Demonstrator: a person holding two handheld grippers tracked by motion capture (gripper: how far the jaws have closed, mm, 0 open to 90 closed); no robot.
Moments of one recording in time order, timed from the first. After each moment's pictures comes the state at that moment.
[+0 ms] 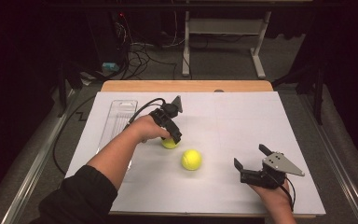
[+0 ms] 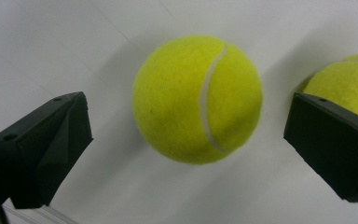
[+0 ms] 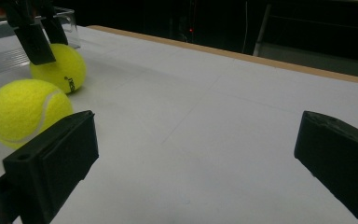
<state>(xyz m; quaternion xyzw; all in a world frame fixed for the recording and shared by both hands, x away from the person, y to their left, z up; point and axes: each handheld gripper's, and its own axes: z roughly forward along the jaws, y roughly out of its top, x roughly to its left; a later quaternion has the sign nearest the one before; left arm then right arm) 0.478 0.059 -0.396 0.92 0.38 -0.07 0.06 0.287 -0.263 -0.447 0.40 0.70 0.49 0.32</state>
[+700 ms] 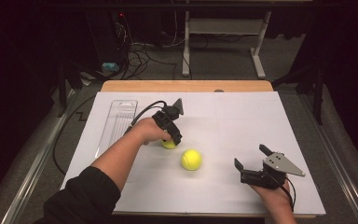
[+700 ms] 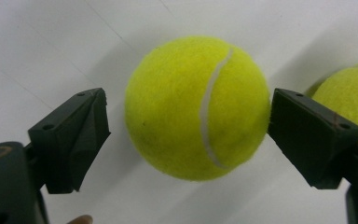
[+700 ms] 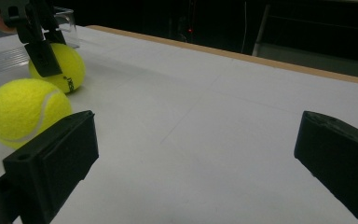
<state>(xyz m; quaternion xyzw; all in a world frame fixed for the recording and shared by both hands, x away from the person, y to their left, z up) 0.478 0.056 -0.406 0.92 0.39 -0.07 0.05 0.286 -0.263 -0.447 0.40 0.70 0.49 0.33</state>
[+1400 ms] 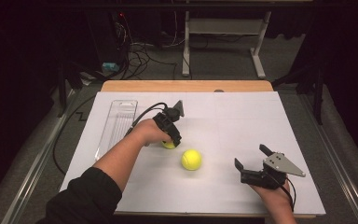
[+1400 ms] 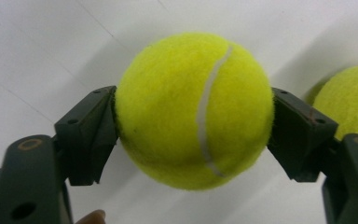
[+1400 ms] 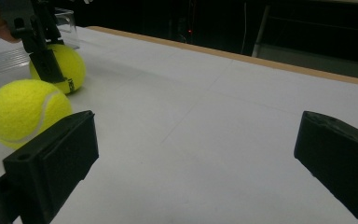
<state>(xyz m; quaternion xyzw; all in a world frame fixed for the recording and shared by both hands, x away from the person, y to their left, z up) 0.477 0.054 -0.413 0.92 0.39 -0.07 0.05 0.286 -0.264 -0.447 0.40 0.70 0.49 0.33</state>
